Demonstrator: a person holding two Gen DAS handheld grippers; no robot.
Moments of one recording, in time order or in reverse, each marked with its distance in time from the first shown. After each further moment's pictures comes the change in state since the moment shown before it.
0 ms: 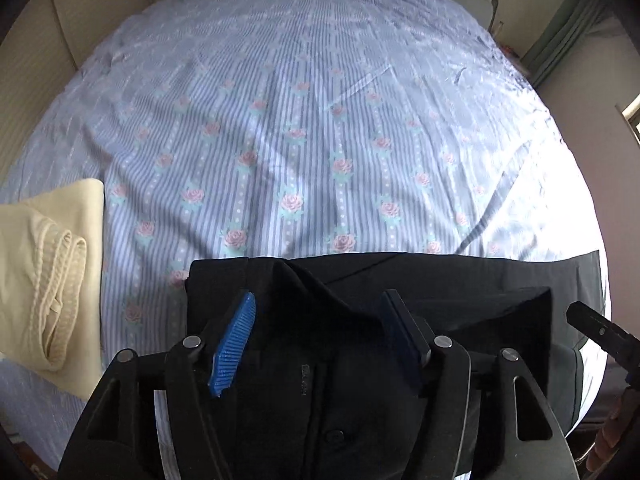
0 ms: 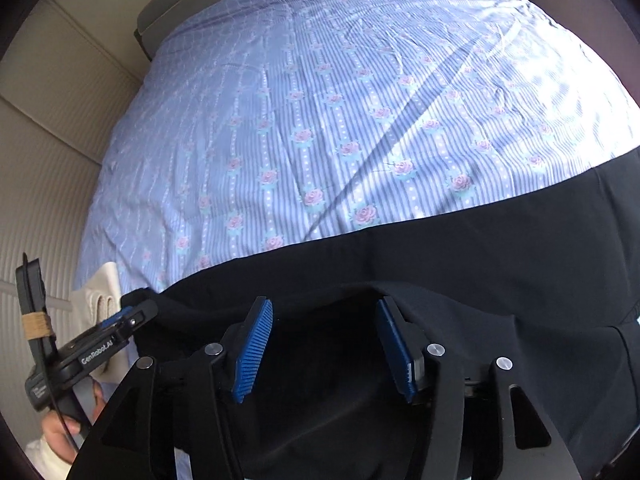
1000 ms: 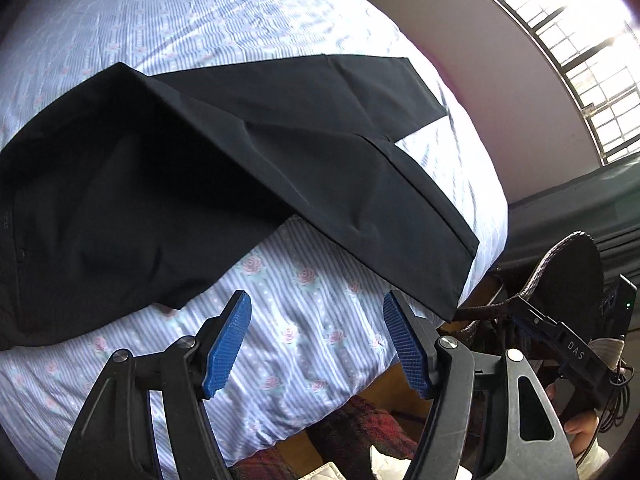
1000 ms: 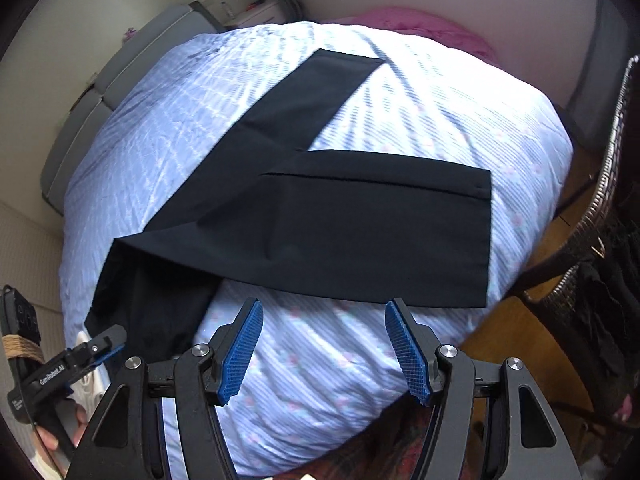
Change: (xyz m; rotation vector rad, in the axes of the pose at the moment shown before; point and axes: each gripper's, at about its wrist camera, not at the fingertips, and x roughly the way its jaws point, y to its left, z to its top) left arm -0.053 -0.293 -0.225 0.400 0.252 -0.343; right arm -0.235 -0.273 -0.304 0.574 -0.224 -0.224
